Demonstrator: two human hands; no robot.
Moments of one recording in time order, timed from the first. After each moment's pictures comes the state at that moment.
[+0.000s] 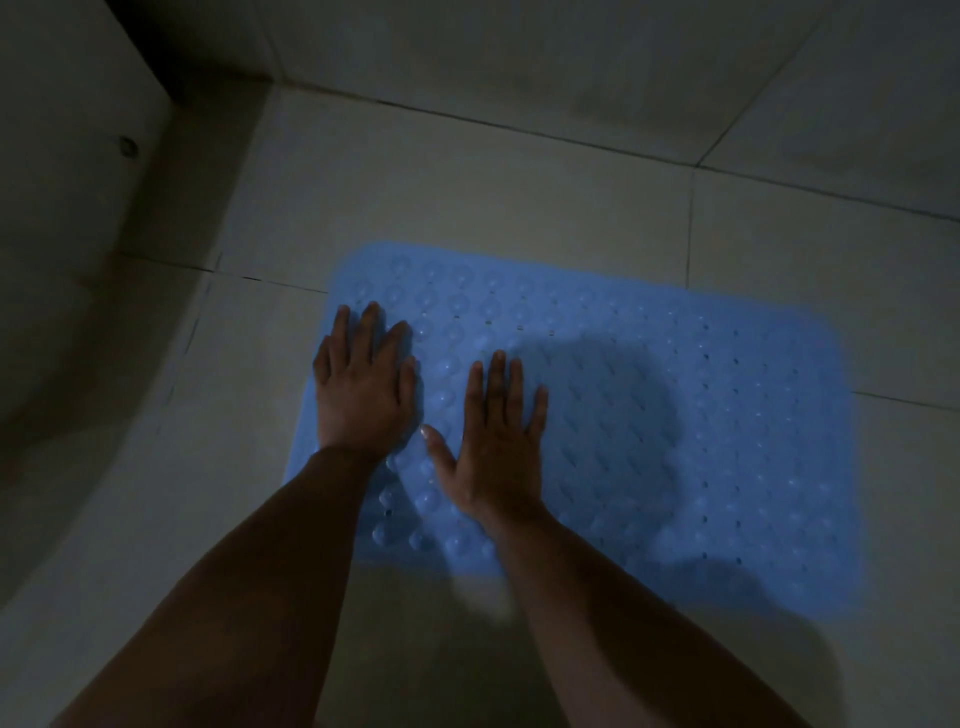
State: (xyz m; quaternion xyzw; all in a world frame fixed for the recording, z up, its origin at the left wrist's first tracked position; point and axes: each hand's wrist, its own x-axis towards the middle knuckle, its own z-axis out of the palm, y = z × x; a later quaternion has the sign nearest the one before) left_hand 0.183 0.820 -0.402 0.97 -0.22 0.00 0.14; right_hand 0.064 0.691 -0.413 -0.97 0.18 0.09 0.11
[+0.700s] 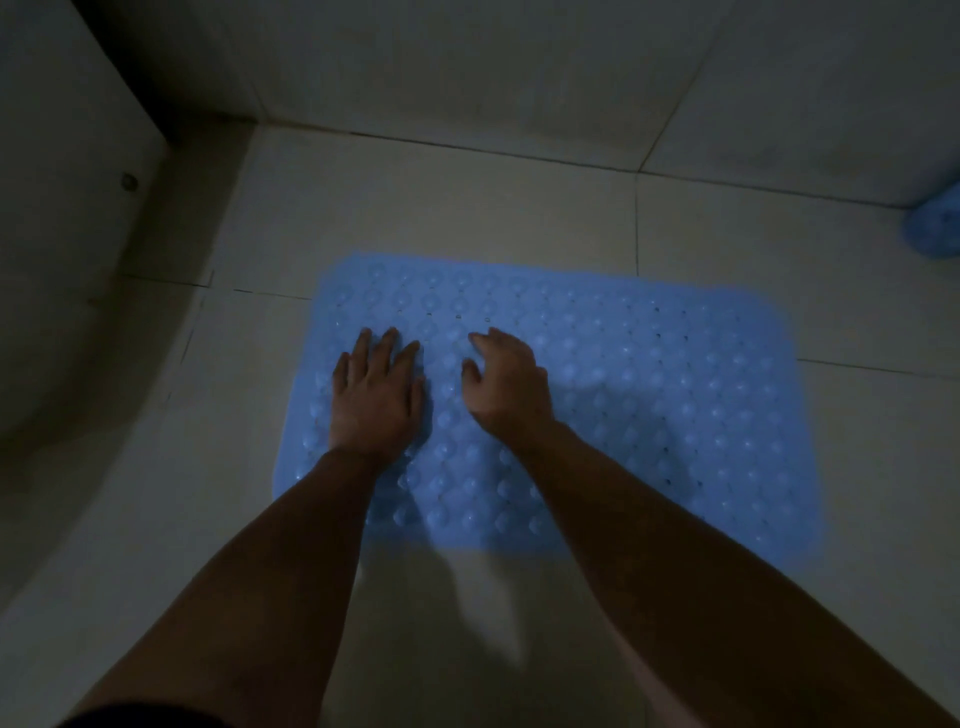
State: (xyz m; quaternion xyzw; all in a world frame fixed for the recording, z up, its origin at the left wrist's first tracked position) left_hand 0.147 0.802 -0.387 0.95 -0.27 -0.06 0.13; right_hand 0.086 0.636 -0.357 -0.92 0.25 0.02 0.31
